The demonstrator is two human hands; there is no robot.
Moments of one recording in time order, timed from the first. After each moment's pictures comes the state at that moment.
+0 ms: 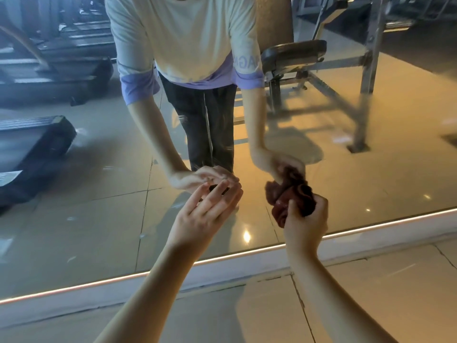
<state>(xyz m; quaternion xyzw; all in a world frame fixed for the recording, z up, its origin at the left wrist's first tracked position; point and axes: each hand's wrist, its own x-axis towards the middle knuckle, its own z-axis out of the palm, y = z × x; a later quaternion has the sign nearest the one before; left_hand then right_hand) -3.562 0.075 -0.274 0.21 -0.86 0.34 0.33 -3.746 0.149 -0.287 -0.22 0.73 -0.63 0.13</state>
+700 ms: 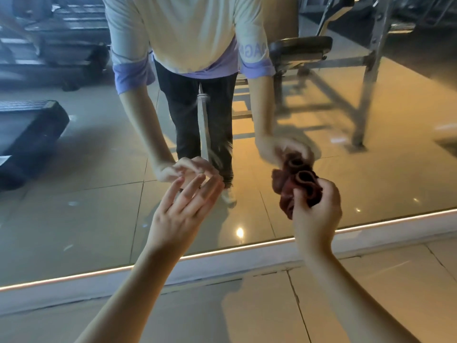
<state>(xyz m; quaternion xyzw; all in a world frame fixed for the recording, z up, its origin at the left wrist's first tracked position) -3.509 0.074 -0.291 0.28 -0.84 0.36 0.31 -3.740 0.154 -0.273 -0.34 0.74 -0.58 0.03</state>
